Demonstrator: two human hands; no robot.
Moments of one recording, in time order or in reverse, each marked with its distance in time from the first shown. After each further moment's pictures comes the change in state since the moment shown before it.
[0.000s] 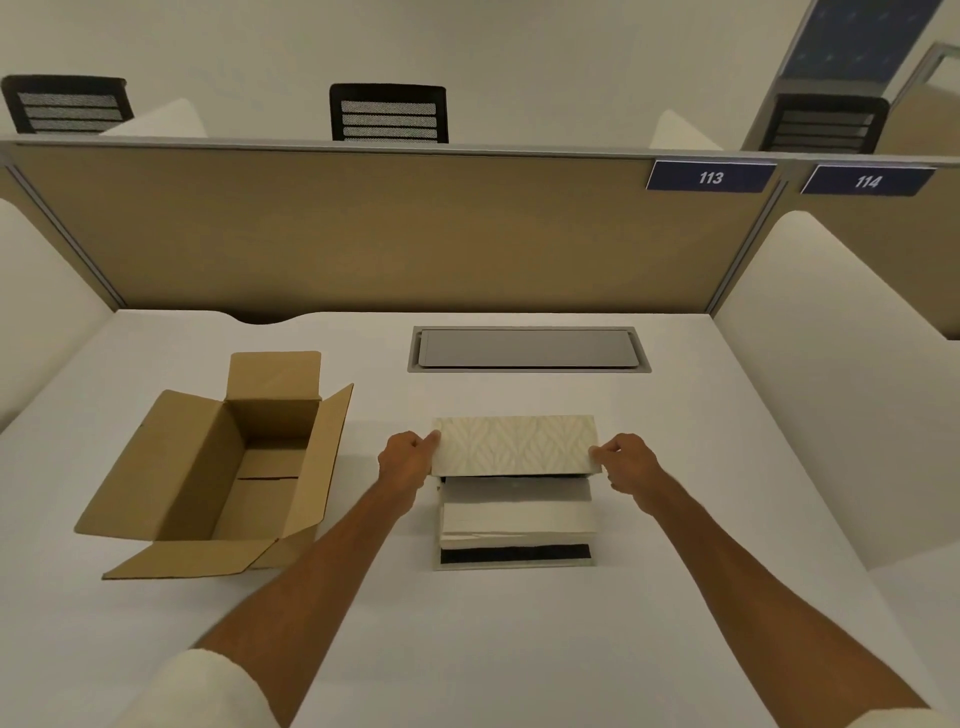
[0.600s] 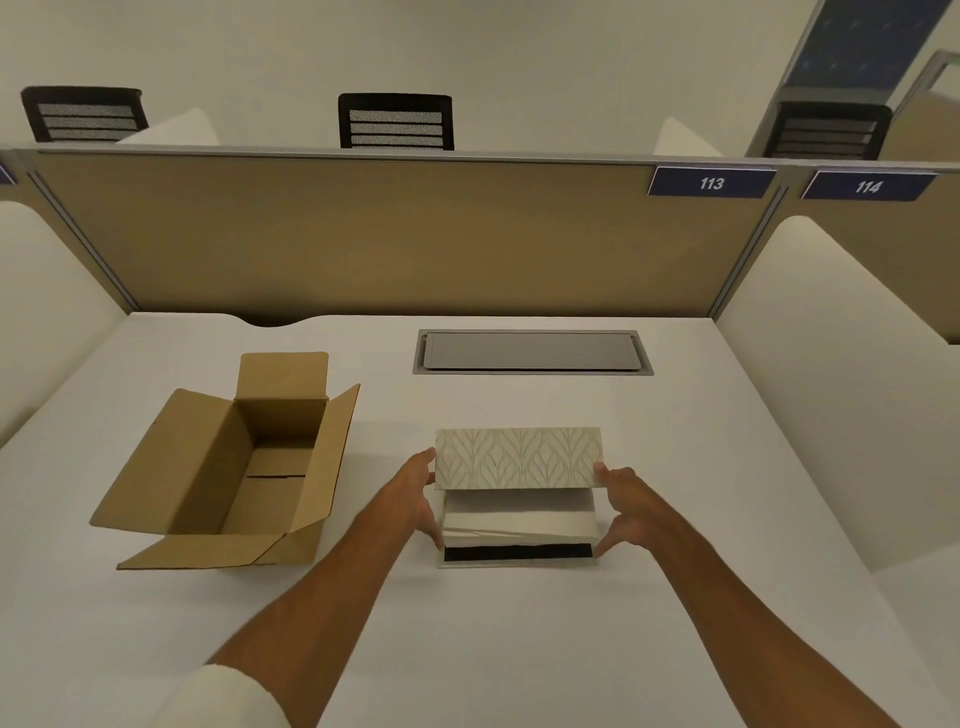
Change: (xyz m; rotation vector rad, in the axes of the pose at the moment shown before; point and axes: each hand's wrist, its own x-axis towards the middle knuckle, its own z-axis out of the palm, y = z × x) left_hand -0.037 0.002 -0.011 -0.311 -0.375 -0.383; right_hand -0.031 0.020 0.012 0.437 -0.183 0.313
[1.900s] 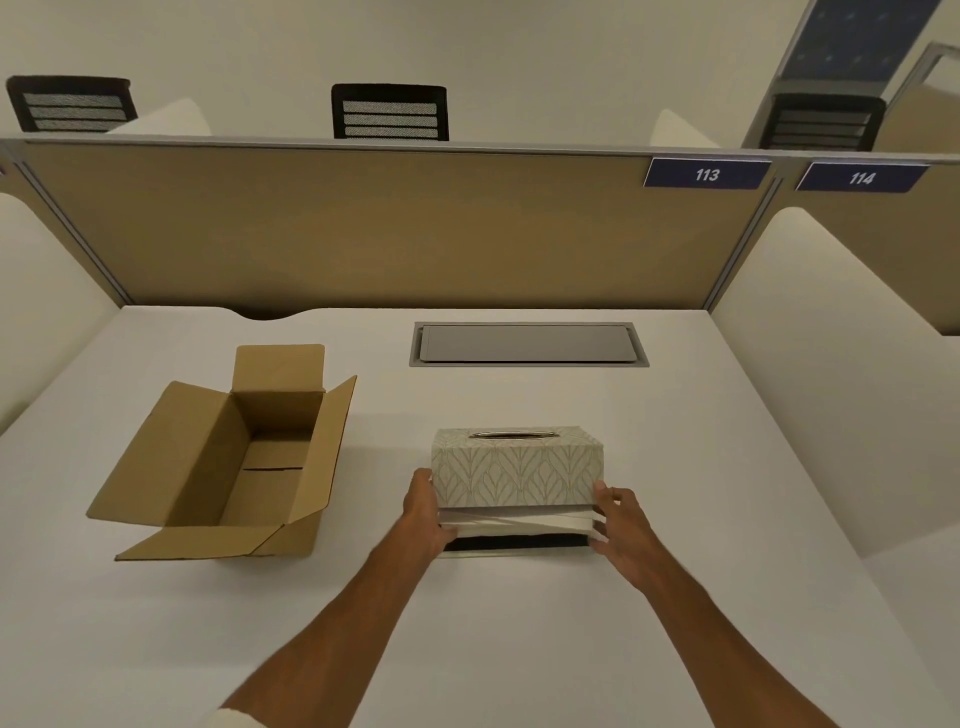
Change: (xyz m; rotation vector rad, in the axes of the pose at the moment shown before) left_hand -0.015 -0.041 0.021 -0.421 0.082 0.021; right_hand -0.003 0.056 0.003 0.223 -0.016 -0.138
